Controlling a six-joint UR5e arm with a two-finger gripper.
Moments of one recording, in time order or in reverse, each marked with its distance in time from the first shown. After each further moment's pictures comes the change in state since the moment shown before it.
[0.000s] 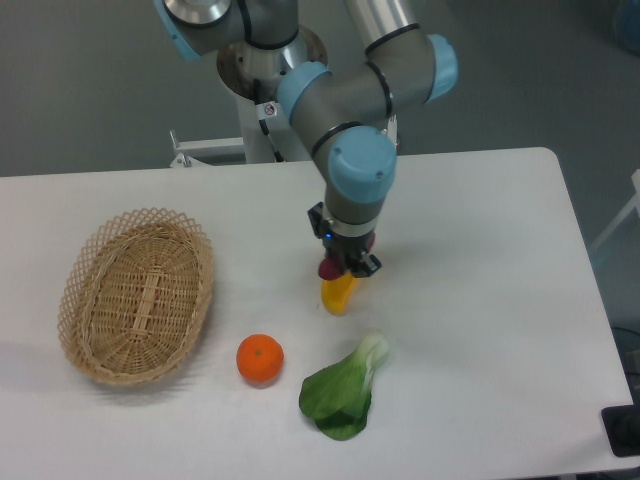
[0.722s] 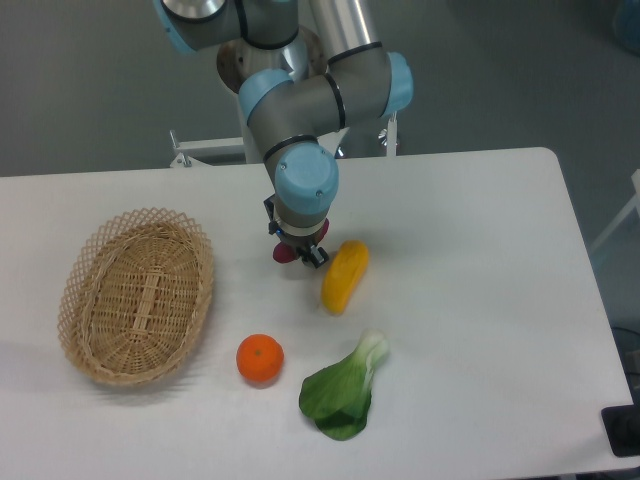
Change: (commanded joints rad) arm -0.058 -0.029 -0.051 0.009 0.000 -0.058
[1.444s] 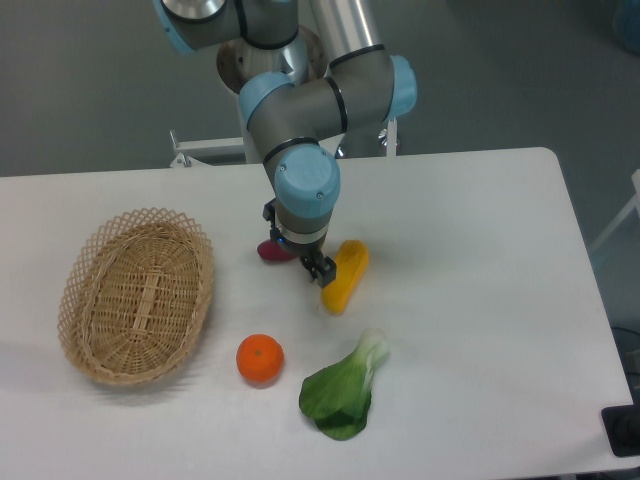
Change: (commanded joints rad) arm 0.024 0.000 0.176 0.000 0.002 0.002
